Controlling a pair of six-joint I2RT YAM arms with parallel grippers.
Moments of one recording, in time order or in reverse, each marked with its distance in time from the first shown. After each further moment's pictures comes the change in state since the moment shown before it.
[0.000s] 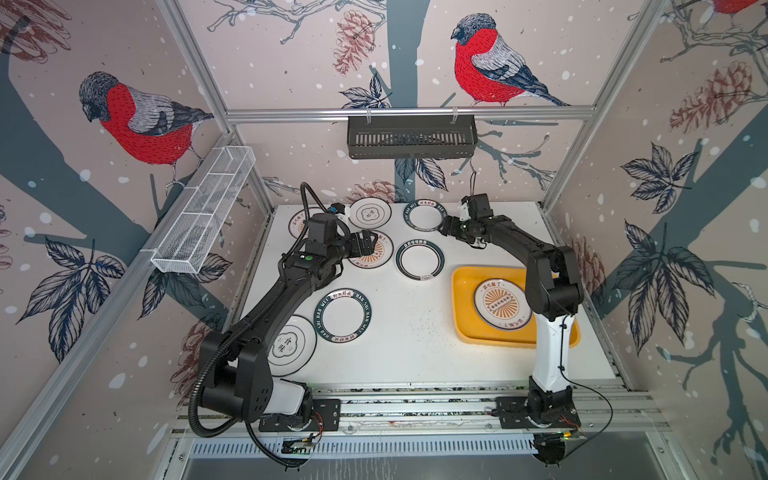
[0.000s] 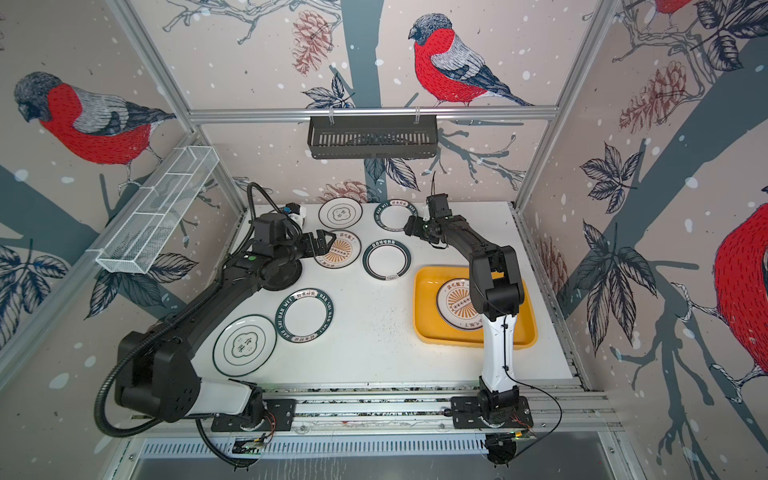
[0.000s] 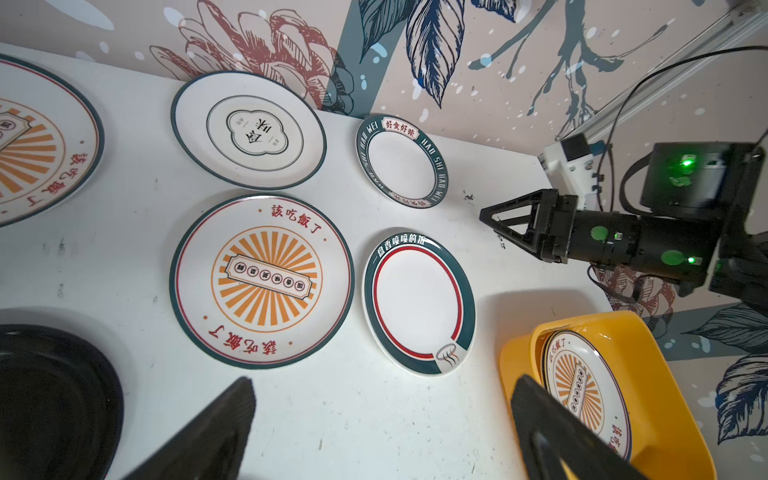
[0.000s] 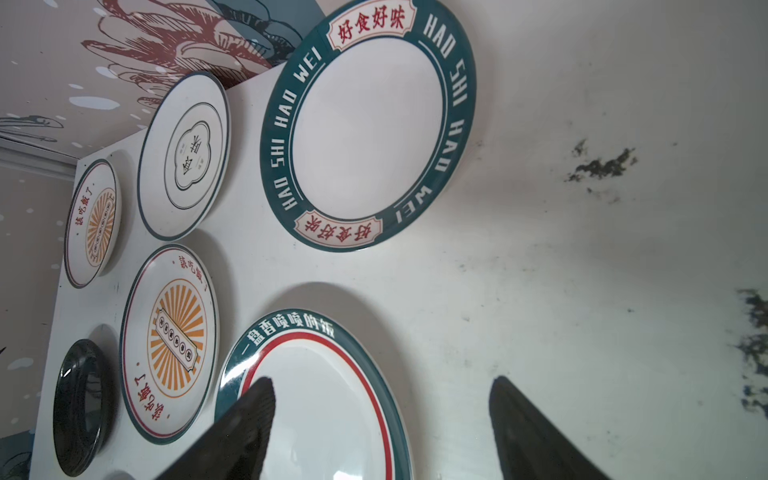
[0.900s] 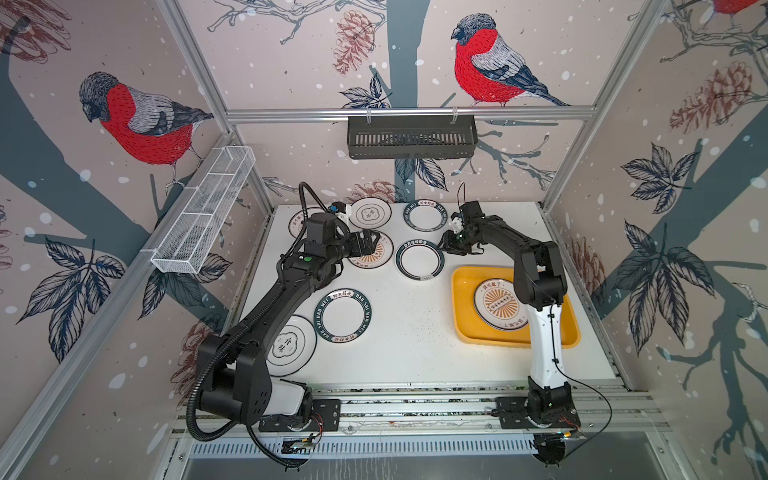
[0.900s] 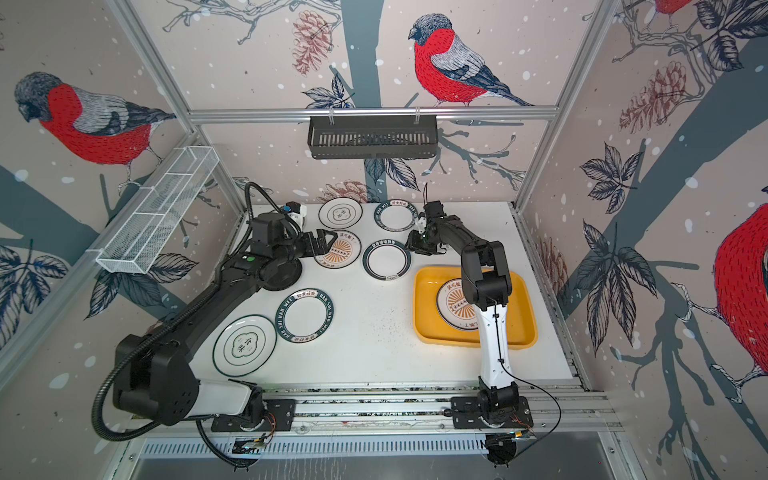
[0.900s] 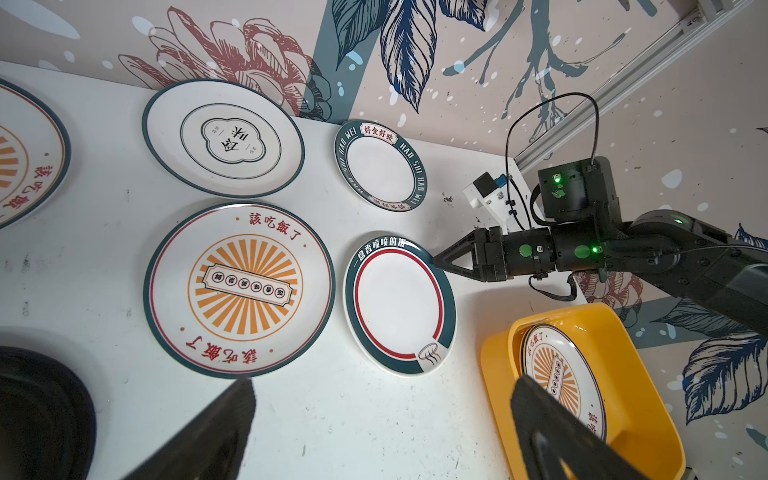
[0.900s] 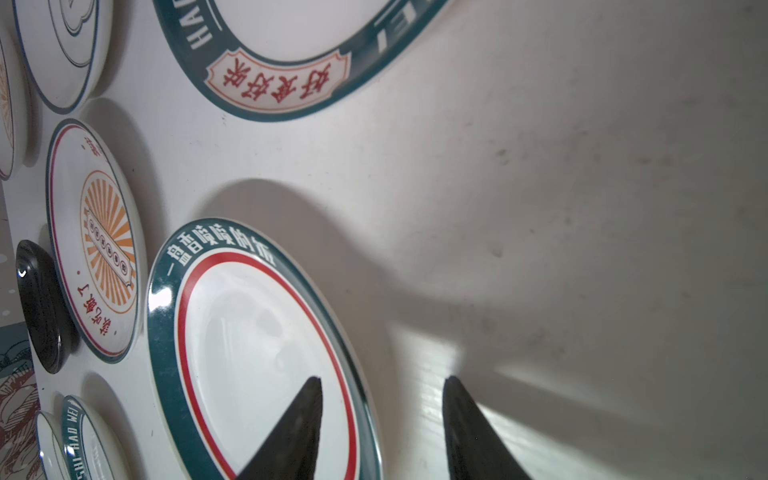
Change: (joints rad) left arm 0.001 -0.007 -0.002 0.017 0.042 -0.002; right arm -0.013 0.167 0.132 -0.243 -0.136 -0.124
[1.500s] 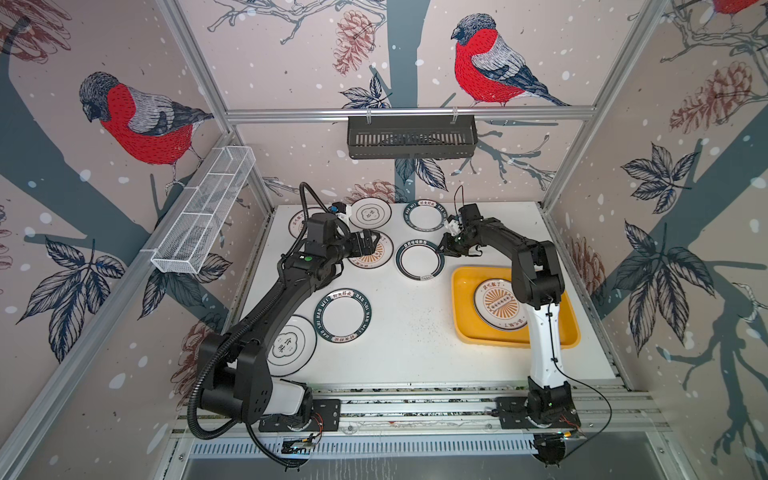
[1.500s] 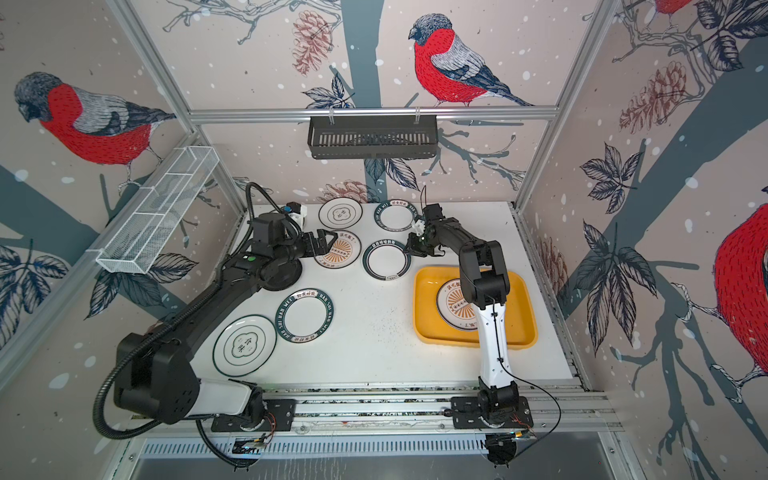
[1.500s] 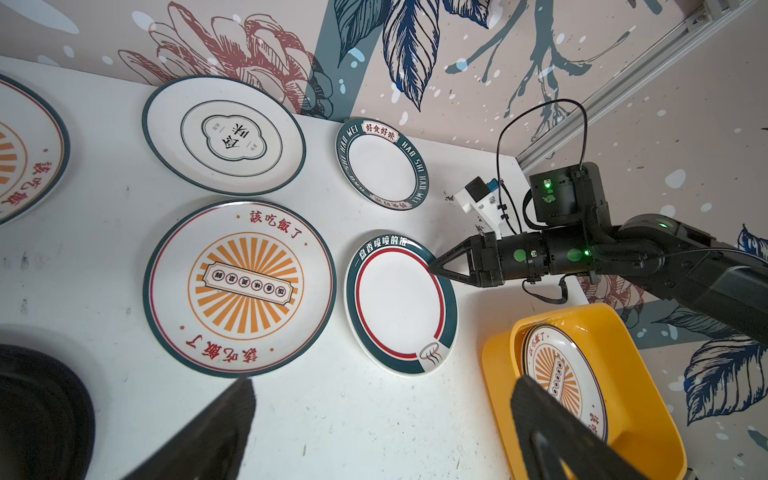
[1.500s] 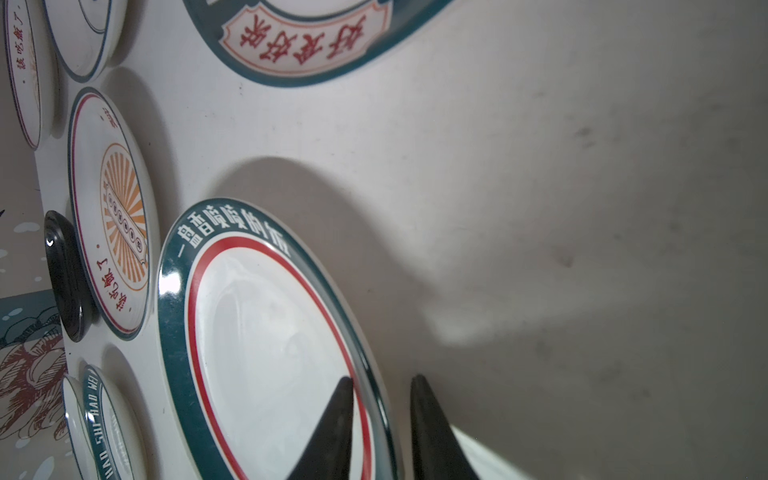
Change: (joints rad) left arm 0.000 0.008 0.000 0.002 -0.002 -0.002; right arm 0.006 0.024 -0.012 0.023 -0.071 -0.035
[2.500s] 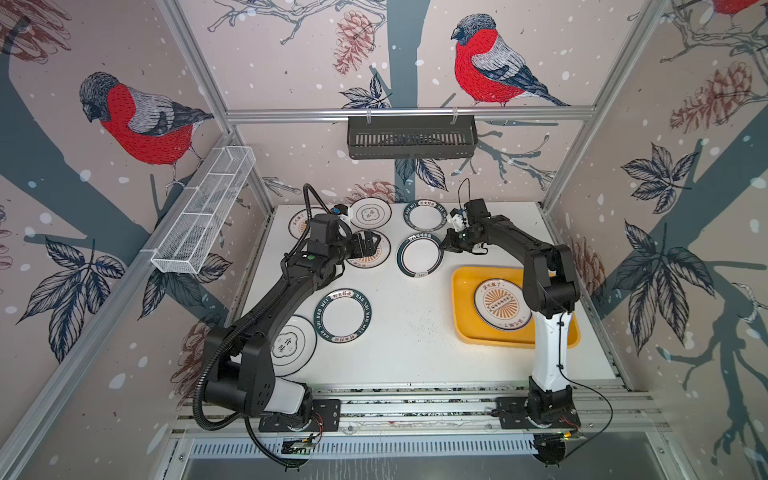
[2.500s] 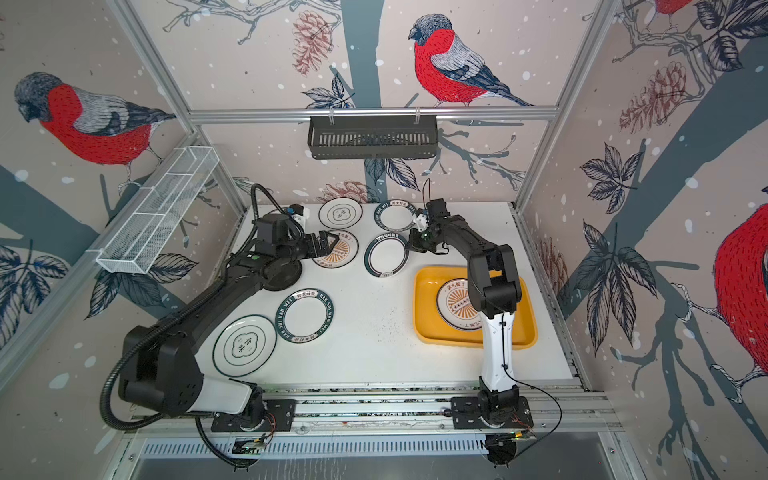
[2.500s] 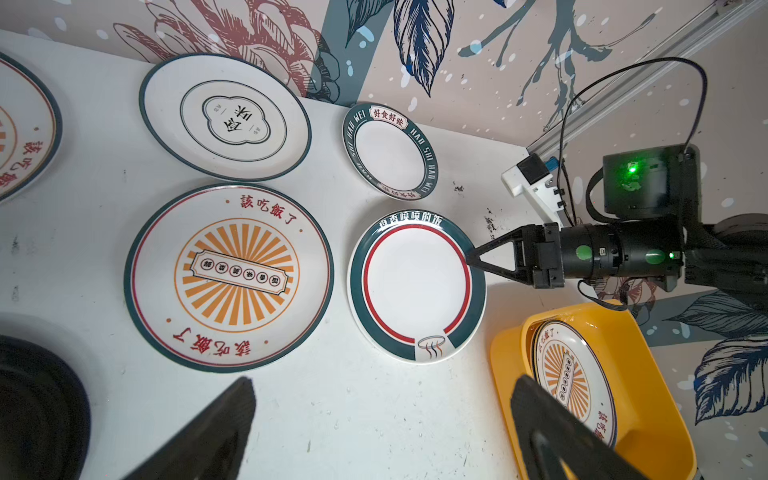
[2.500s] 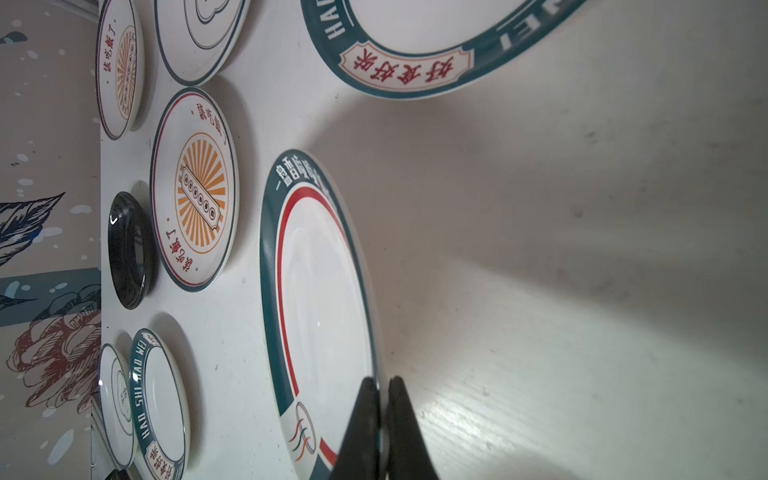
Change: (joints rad) left arm 0.000 0.034 0.000 -0.001 0.000 0.000; right arm 0.003 -0.179 -0.112 0.023 -0.023 -0.009
